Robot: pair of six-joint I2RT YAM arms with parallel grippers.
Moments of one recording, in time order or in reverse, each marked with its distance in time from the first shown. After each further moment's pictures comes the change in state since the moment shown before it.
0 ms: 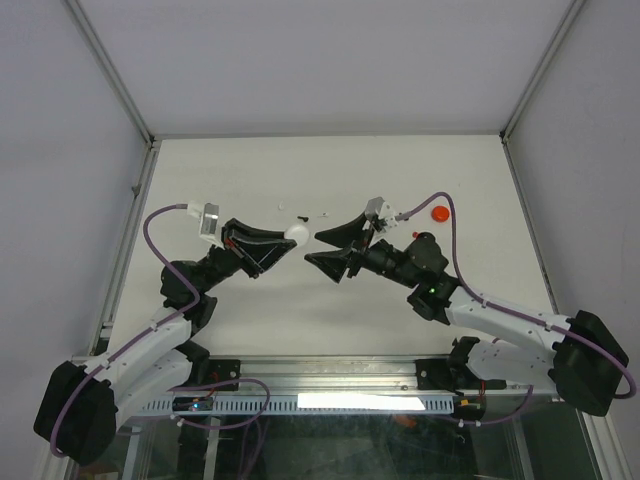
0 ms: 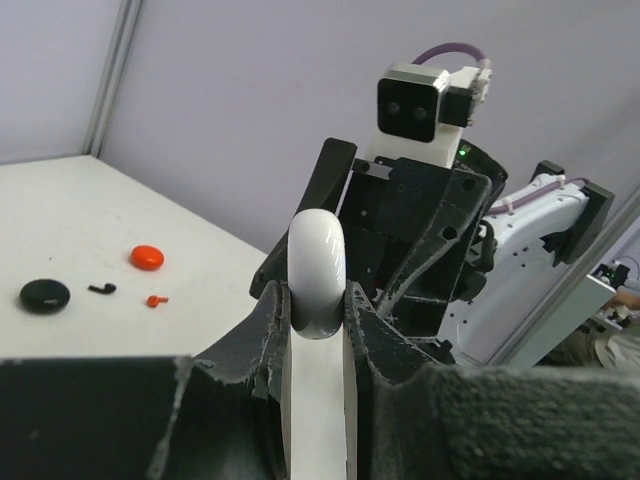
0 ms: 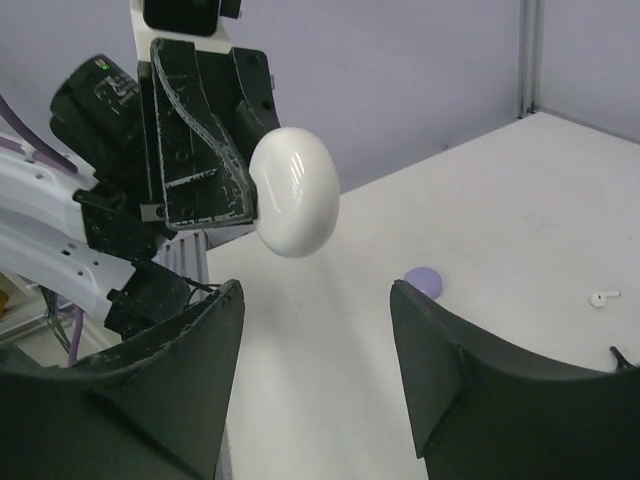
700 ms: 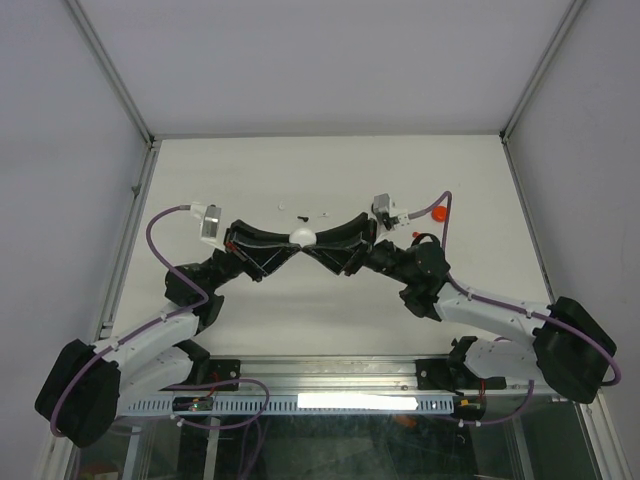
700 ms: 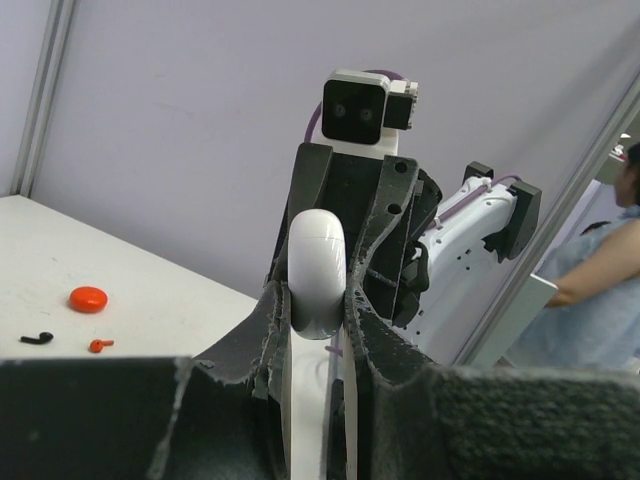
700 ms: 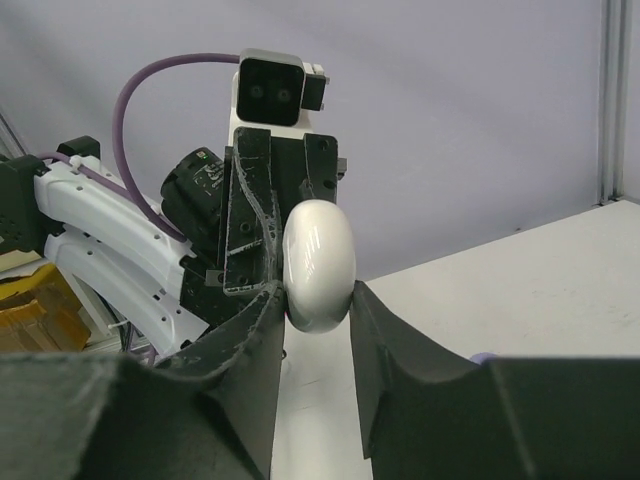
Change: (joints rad) left arm -0.077 0.114 -0.007 0.277 -0.002 -0.076; right arm -0.008 0.111 -0.019 0.391 -0.080 0.169
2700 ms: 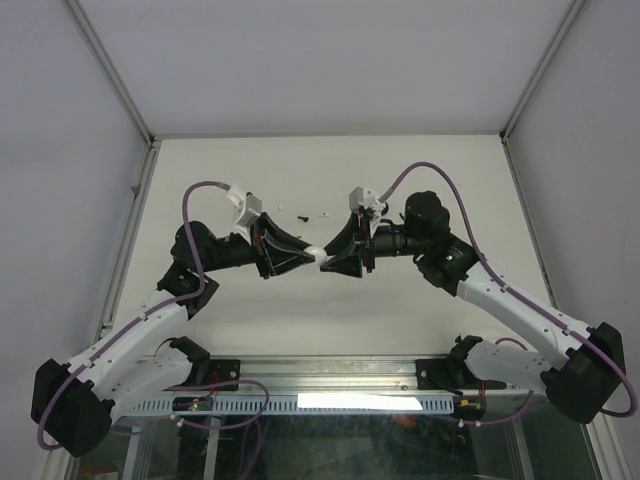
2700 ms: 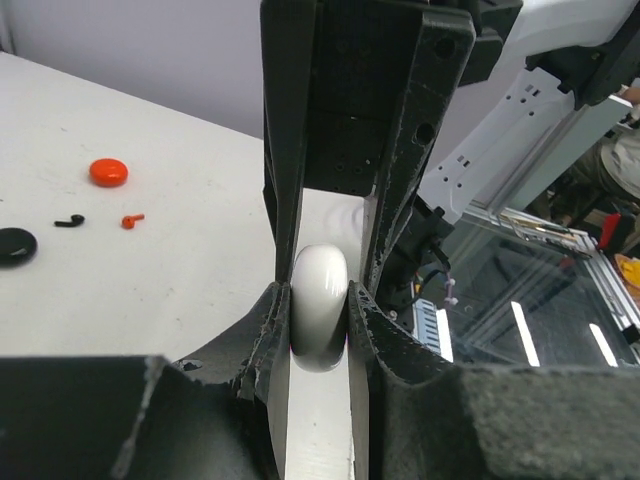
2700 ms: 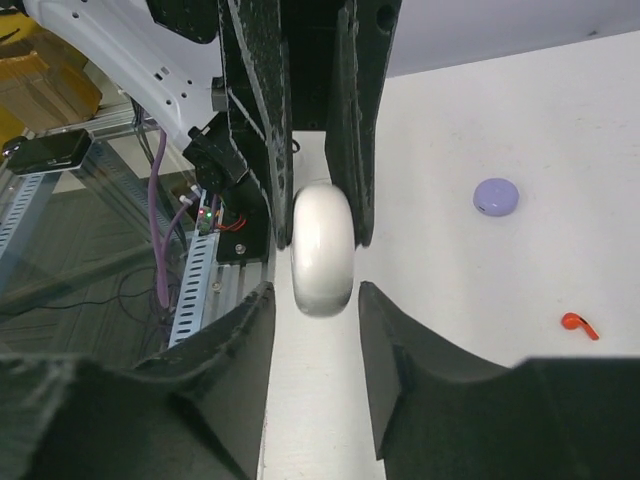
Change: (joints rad) left arm -0.007 -0.048 0.313 -0.854 0.284 0.438; right arm -0.177 -0.070 0.349 -1.041 -0.498 -0.420
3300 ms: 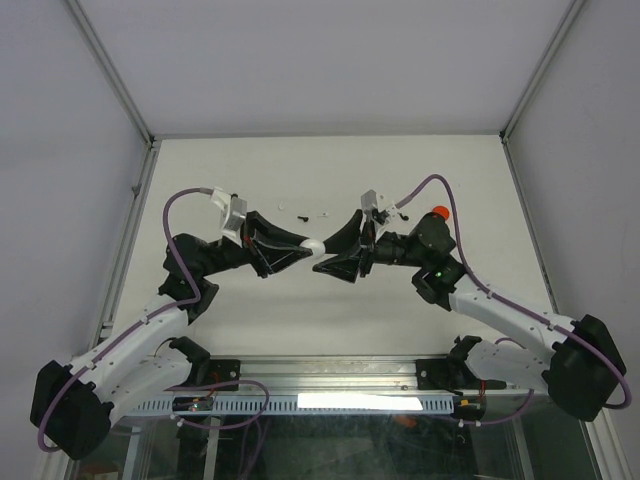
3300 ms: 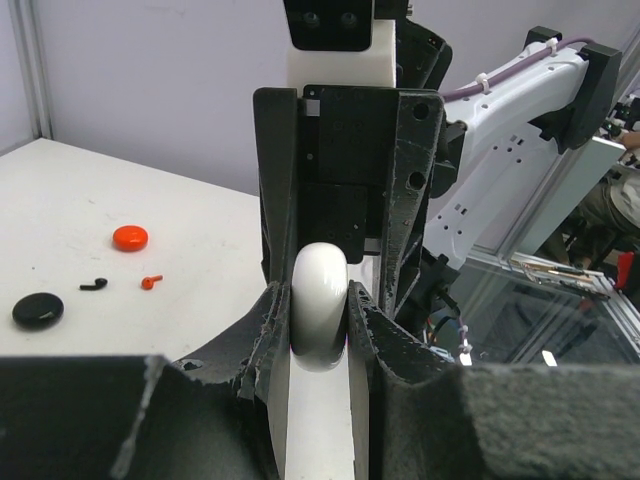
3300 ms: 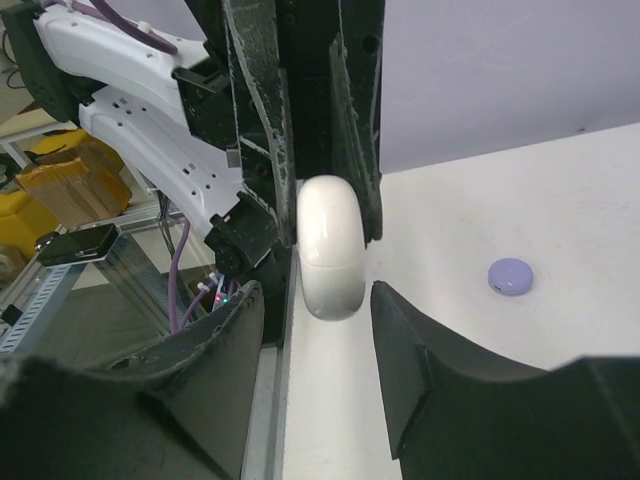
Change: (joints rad) left arm 0.000 -0.038 -0.075 0.251 -0.072 -0.077; right arm 0.037 -0.022 -0.240 0.585 0.104 0.309
